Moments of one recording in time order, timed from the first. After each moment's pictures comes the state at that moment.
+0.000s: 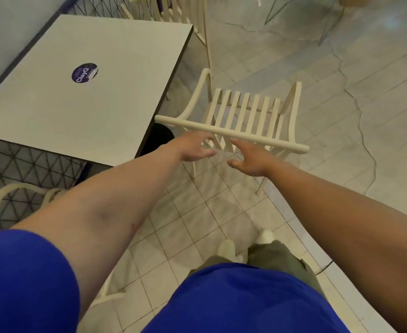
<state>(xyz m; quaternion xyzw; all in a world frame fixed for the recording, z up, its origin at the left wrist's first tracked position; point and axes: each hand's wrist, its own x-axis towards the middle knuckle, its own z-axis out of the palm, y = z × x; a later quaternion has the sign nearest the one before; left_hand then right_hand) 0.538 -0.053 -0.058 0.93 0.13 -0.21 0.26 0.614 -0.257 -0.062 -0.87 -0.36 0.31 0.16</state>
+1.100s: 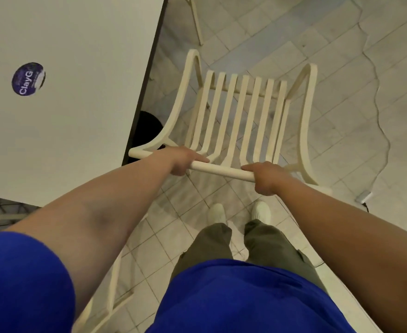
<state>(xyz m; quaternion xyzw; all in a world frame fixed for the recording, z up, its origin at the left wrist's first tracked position) 0.679 0.036 -0.130 0.87 0.04 -0.48 0.09 0.747 -0.211 -0.149 -0.85 -0.31 0.43 -0.01</state>
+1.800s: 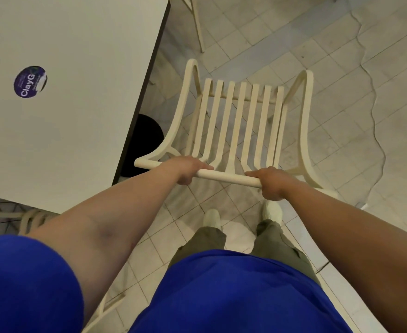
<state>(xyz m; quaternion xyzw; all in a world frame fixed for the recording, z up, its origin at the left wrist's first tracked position) 0.690 -0.001 -0.125 0.88 0.05 -0.46 0.09 0.781 -0.242 -0.151 -0.83 -0.34 0.44 -0.02</state>
